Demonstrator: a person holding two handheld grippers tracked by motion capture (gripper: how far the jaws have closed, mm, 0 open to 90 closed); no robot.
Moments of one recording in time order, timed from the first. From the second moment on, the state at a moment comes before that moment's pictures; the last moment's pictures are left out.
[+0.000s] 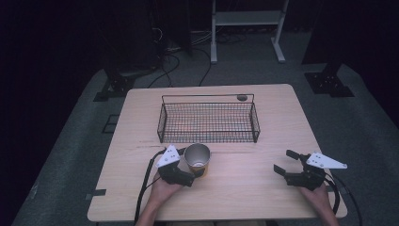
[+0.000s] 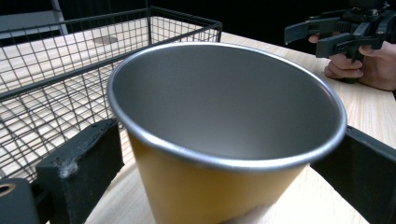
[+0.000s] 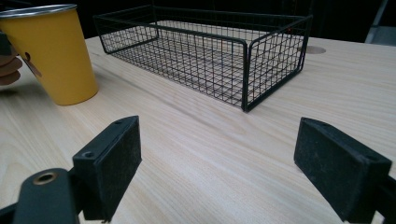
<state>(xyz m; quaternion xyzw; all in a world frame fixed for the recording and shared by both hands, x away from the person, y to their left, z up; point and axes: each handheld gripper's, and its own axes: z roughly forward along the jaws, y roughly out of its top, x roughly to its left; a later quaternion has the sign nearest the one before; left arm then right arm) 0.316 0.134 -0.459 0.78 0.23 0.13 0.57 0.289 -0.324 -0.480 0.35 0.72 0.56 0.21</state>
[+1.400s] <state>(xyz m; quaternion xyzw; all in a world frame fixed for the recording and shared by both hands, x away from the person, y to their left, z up) 0.332 0.123 -0.427 0.75 0.20 0.12 0.62 0.289 -0.324 -0.480 0.35 0.72 0.56 0.20</state>
